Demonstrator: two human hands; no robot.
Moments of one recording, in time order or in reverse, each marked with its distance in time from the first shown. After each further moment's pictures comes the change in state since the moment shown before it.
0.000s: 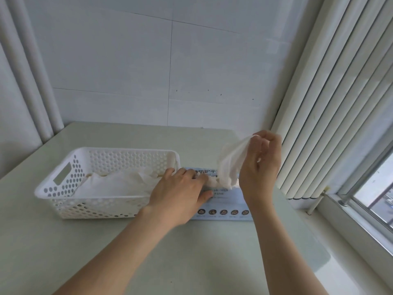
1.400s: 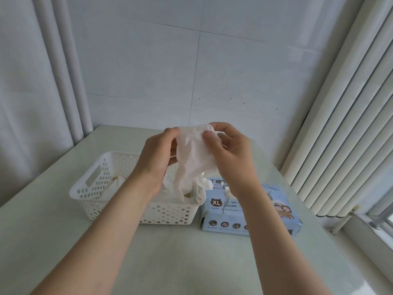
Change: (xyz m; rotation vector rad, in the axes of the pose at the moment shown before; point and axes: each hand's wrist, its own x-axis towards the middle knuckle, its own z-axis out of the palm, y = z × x) left_hand 0.003 -0.078 -0.071 -1.578 0.432 -0.515; right_hand 0.003 -0.050 0.082 0.355 -0.613 0.264
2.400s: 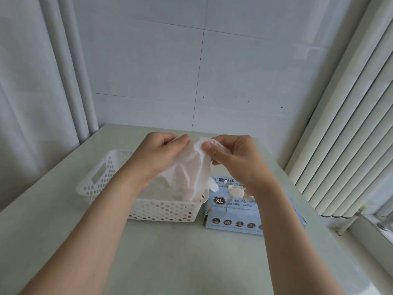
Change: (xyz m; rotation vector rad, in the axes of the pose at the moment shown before) left_hand -0.001 0.007 -0.022 0.394 -0.080 0.042; right_hand 0.001 -0.005 -0.022 -0.159 -0.229 0.067
